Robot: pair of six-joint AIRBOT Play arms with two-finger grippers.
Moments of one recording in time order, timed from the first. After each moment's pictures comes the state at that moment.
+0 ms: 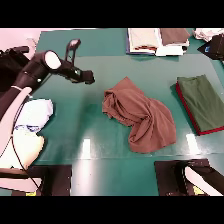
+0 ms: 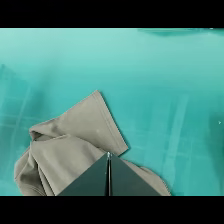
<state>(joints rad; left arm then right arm) -0.35 -1.55 1.48 1.22 -0.95 -1.57 -0.11 -0.96 1.54 -1.18 1.31 1.54</state>
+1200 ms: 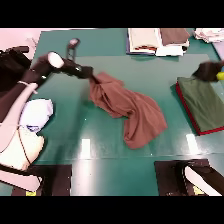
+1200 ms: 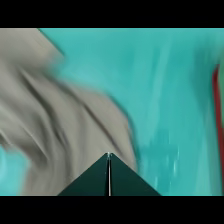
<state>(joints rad) -0.26 -1.61 1.56 1.16 -0.84 -1.49 -0.12 -0.94 1.31 -1.30 1.42 1.54</state>
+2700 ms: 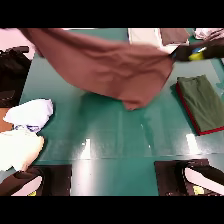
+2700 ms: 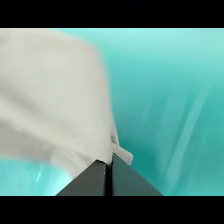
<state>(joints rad) -0.16 -0.99 1.72 1.52 -0.90 -1.46 -0.04 -1.12 1.54 -1.11 1.17 1.39</state>
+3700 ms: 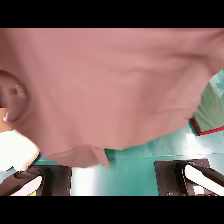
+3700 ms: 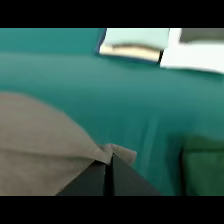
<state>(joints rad) -0.16 -1.08 1.81 1.52 -1.06 -1.49 -0.25 -1.13 1.90 -1.16 1.51 1.46</state>
